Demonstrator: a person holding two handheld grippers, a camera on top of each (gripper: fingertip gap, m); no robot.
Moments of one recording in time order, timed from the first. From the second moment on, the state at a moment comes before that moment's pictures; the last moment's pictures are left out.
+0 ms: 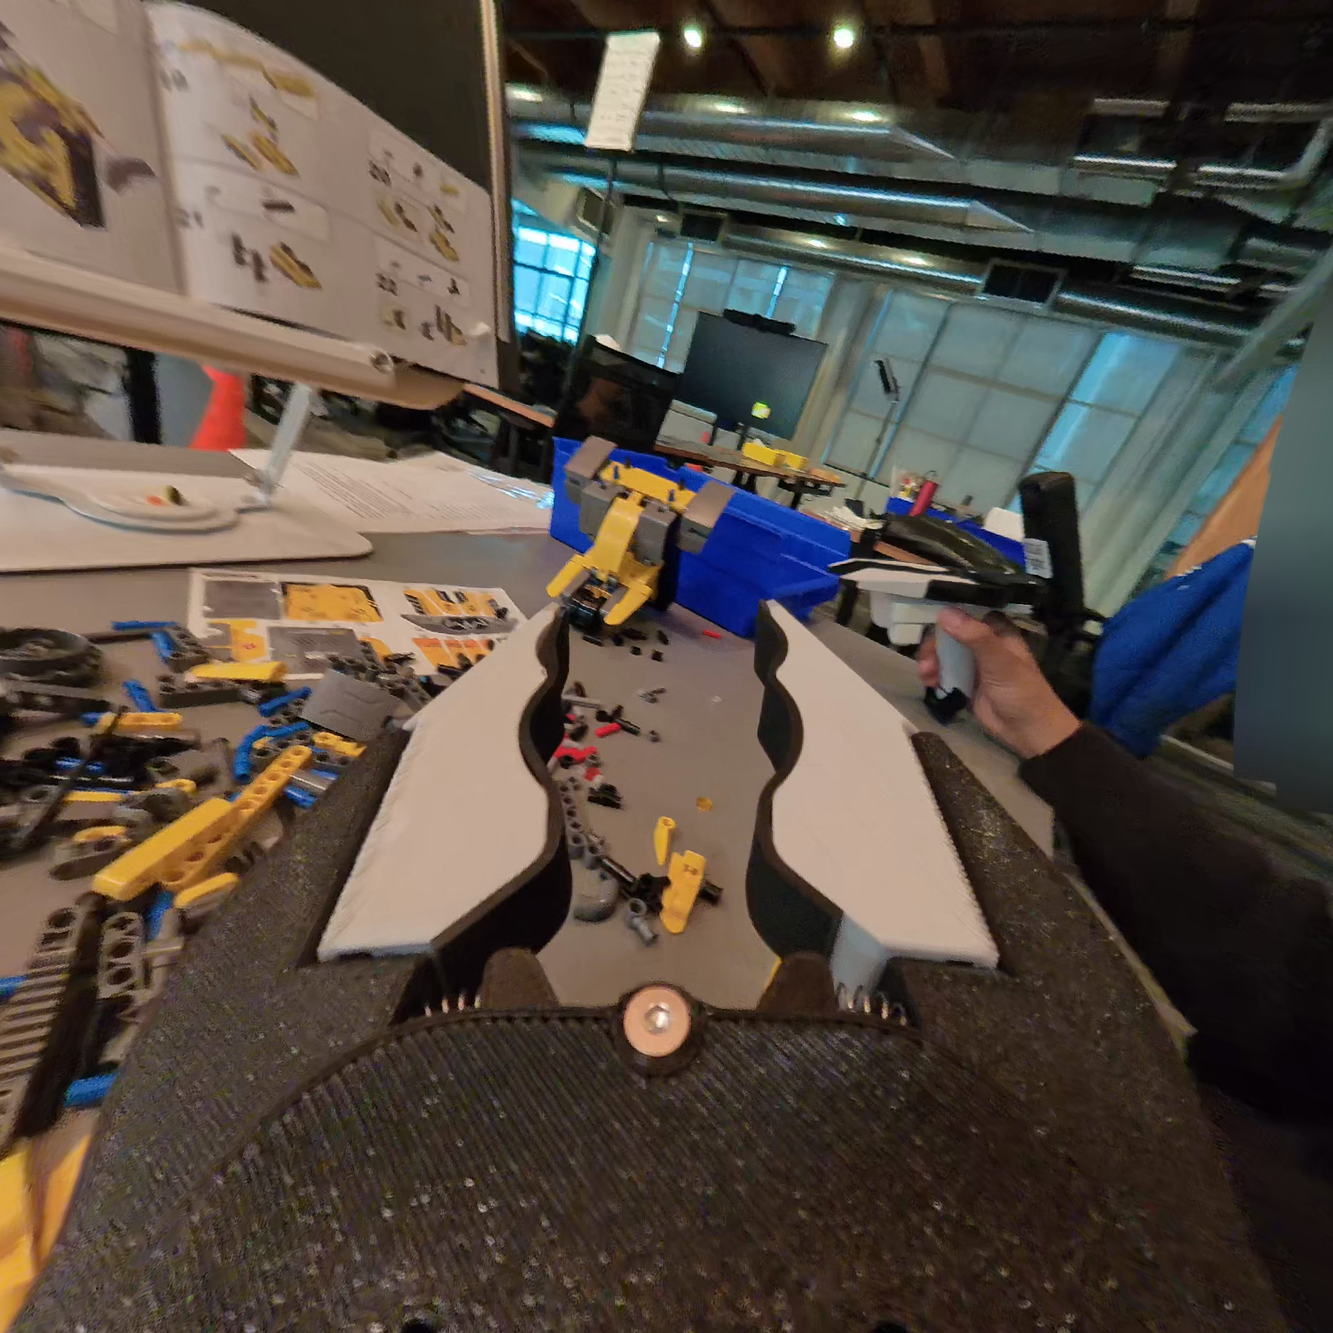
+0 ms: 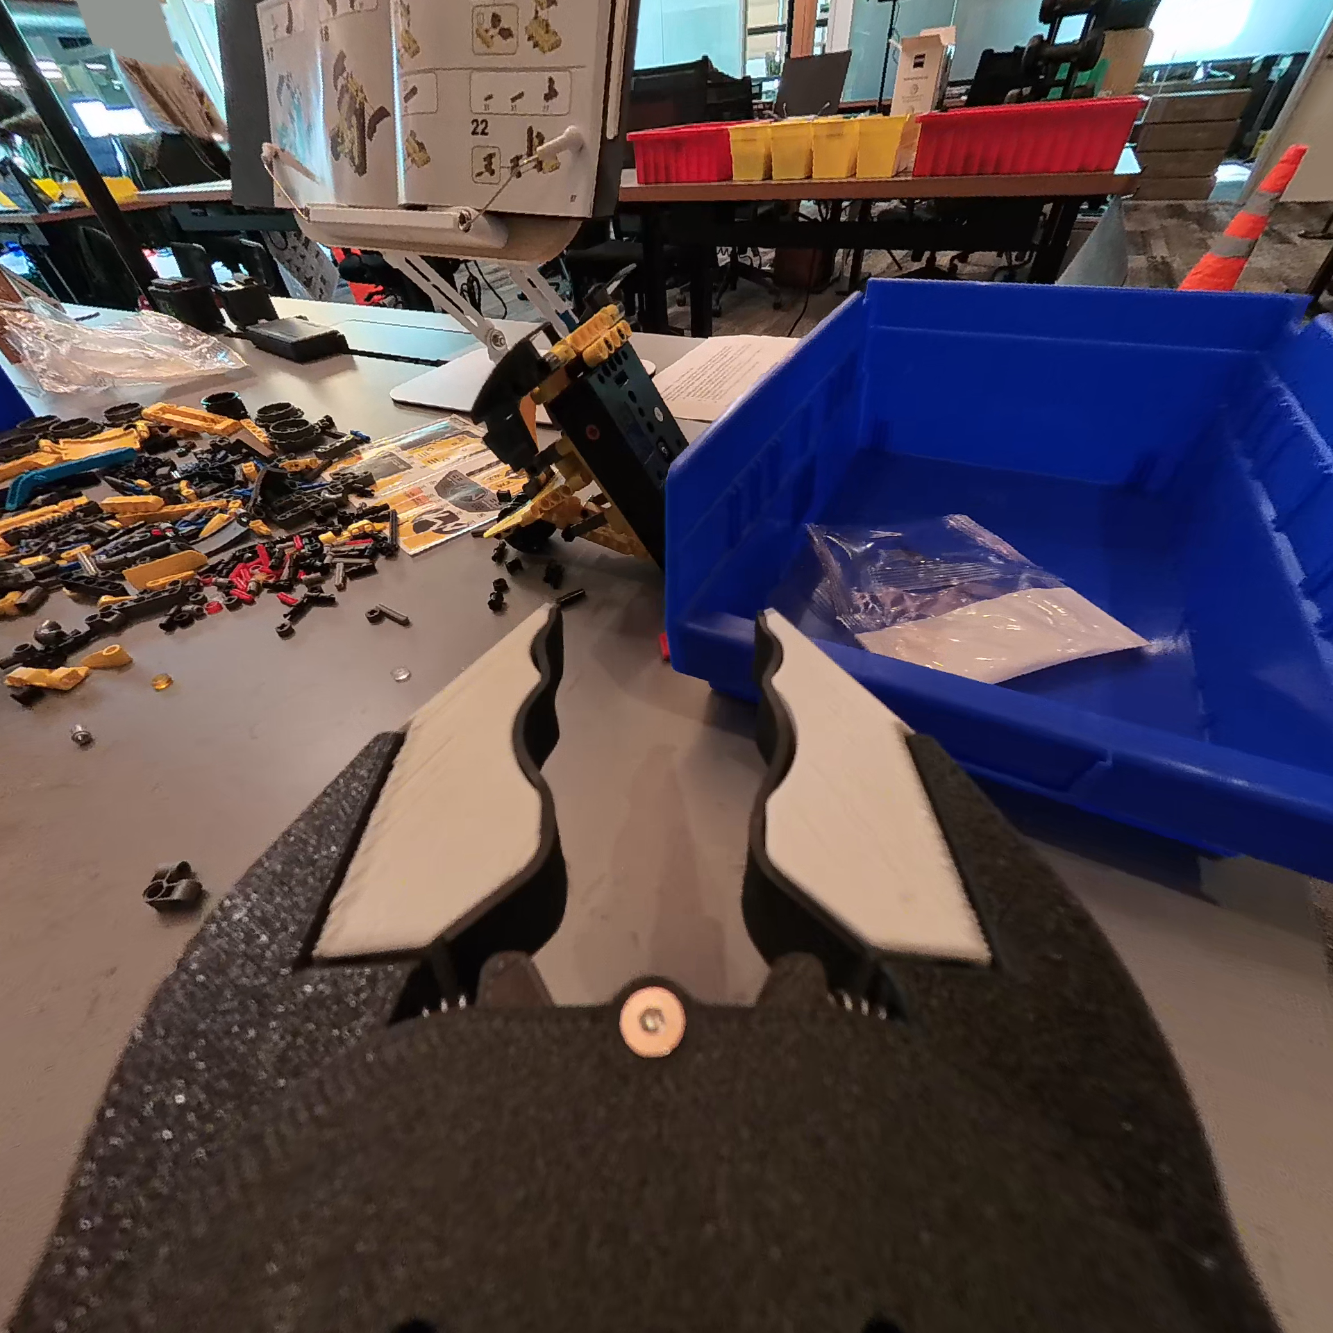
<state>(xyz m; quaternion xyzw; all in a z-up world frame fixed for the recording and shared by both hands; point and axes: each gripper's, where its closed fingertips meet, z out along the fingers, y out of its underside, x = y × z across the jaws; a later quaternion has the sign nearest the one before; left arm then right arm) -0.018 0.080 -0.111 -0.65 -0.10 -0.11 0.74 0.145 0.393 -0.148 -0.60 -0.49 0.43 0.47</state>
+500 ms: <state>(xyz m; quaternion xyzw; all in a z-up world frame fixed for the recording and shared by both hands) -0.056 0.061 -0.100 -0.62 -0.18 -0.01 0.77 0.142 0.393 -0.153 -0.61 -0.50 0.41 0.46</state>
